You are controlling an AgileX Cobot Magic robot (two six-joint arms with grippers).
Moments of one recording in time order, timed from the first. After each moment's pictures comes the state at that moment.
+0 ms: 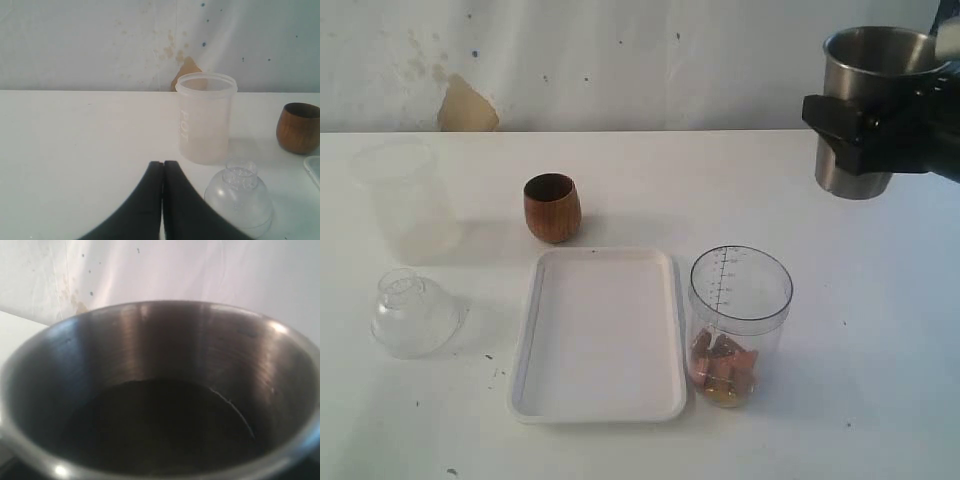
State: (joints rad) left arm 0.05 0.00 -0.01 -0.02 0.21 0.03; right arm -0.18 1.33 -0.67 -0.96 -0.71 0.74
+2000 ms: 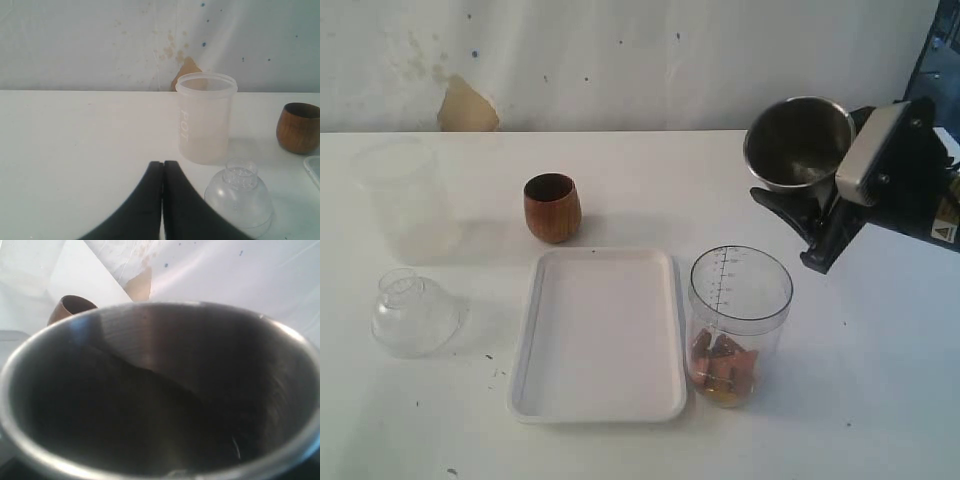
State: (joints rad) left arm 0.05 0.00 -0.01 -0.02 0.21 0.03; right arm -0.18 1.61 -0.68 -1.06 -0.99 0.06
